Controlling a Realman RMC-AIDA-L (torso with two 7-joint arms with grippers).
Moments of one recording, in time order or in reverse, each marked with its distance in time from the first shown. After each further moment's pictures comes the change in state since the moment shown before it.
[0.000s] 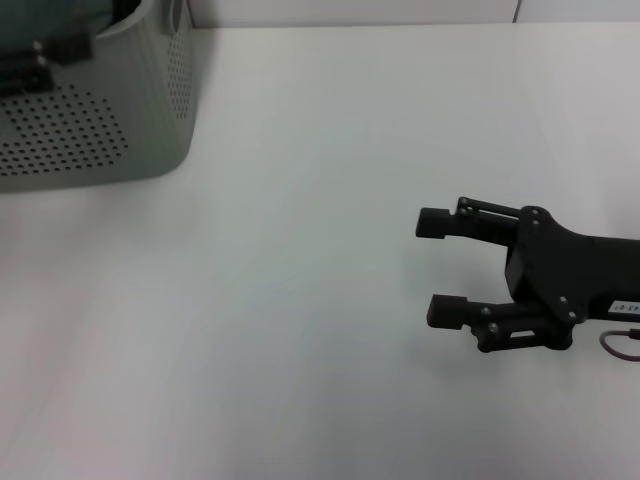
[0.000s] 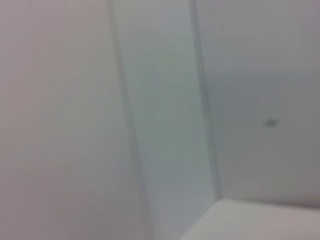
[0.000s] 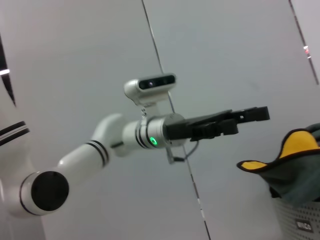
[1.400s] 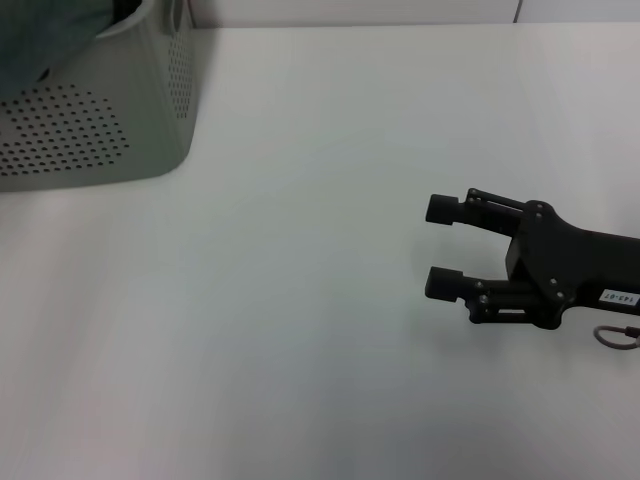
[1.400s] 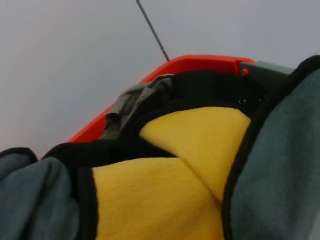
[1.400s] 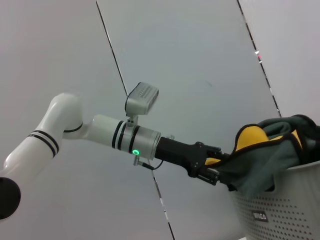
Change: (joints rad) left arm 0.002 -0.010 0.093 0.195 0.710 -0.341 -0.019; right arm -0.012 0.025 0.072 0.057 -0.025 0.046 -0.002
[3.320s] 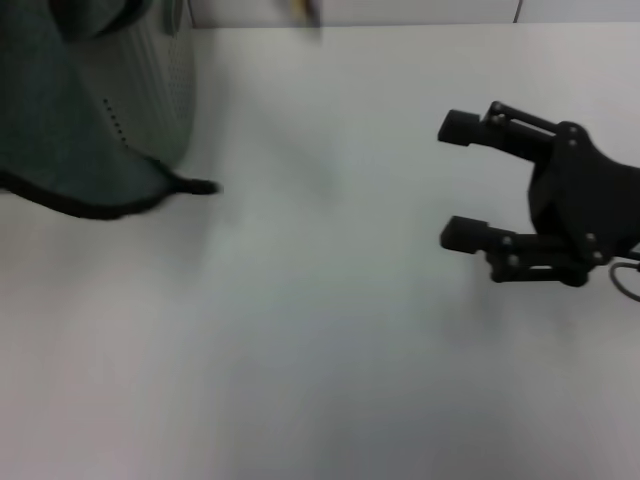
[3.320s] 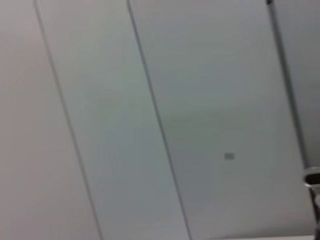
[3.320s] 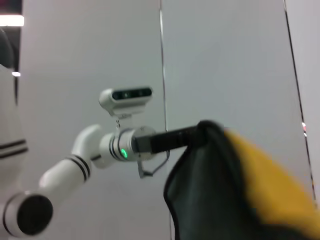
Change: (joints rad) left arm -0.013 0.052 -0.134 0.004 -0.956 0.450 -0.123; right arm -0.021 0.014 0.149 -0.180 -0.046 -0.093 -0.100
